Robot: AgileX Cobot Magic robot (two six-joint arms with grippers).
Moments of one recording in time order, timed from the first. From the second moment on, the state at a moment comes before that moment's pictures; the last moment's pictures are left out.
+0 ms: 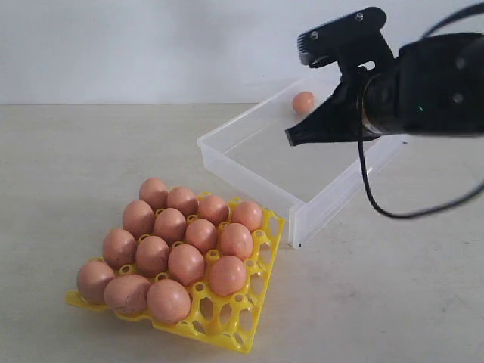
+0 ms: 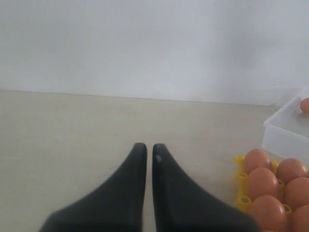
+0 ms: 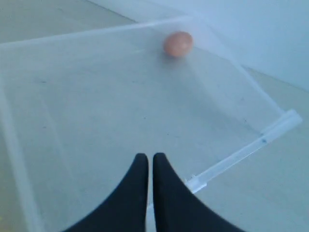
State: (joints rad) left arm -0.01 0.00 0.00 0.04 0.18 -0.09; right arm 0.43 1.60 -0.99 -1.19 0.40 1.17
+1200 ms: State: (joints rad) left arm -0.01 0.00 0.00 0.04 0.18 -0.09; right arm 0.13 2.52 -2.12 0.70 0.15 0.16
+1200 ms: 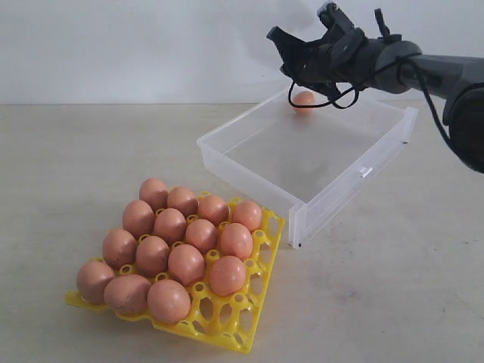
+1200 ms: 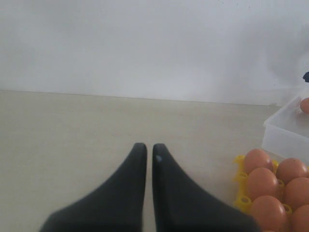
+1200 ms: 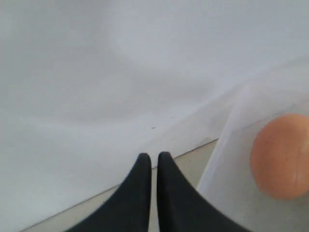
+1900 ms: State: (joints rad) left arm -0.01 0.00 0.00 0.04 0.18 -0.09; right arm 0.14 2.56 -2.13 -0.17 0.36 0.52
